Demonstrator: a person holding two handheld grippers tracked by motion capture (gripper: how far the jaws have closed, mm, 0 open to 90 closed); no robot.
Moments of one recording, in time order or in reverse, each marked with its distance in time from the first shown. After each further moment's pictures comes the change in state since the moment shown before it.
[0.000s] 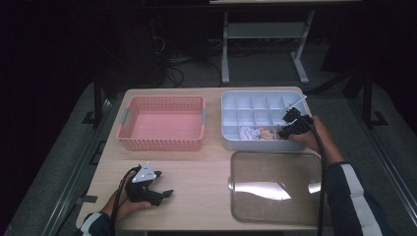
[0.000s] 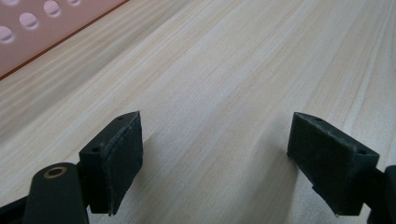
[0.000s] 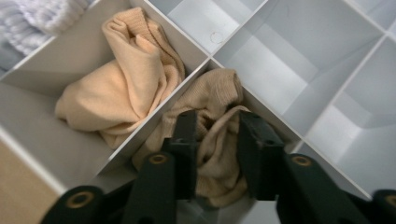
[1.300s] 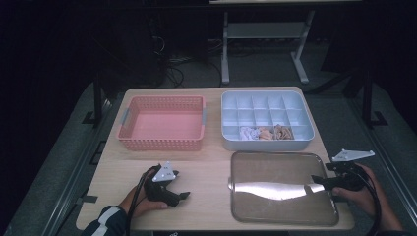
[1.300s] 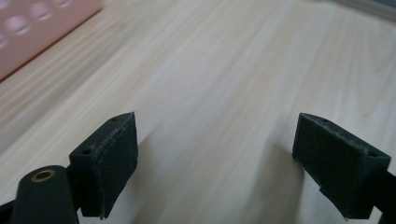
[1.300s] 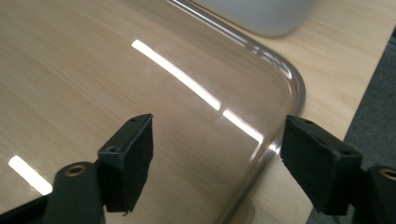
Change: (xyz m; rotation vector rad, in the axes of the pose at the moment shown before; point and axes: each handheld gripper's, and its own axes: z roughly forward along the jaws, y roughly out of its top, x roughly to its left) left arm -0.030 0.031 0.035 0.009 -0.083 0.079; right arm 0.023 -0.186 -0.058 -0.204 0.021 0.136
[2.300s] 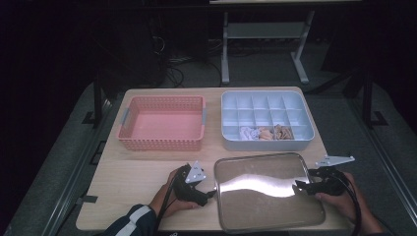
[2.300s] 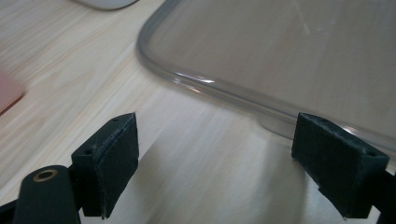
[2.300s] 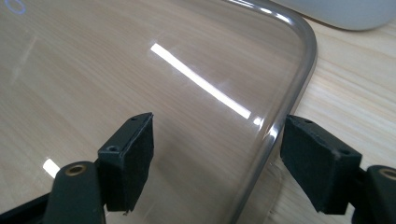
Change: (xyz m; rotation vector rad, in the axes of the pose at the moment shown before) left arm -0.031 0.045 0.047 -0.007 0.043 0.023; right arm 0.035 0.002 0.031 -0.002 0.067 0.035
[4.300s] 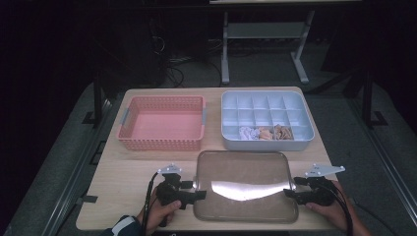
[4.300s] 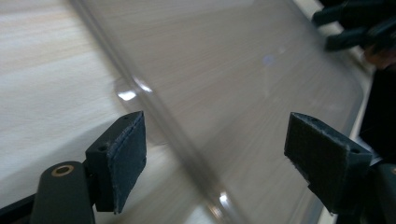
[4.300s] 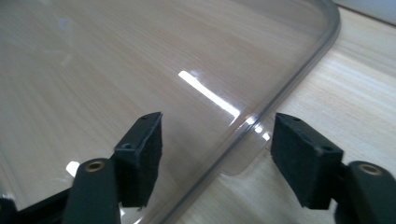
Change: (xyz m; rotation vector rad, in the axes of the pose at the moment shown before) left arm 0.004 -0.026 -0.036 -0.082 -0.165 -0.598; right arm 0.040 -0.006 0.004 -0.049 0.102 -0.047
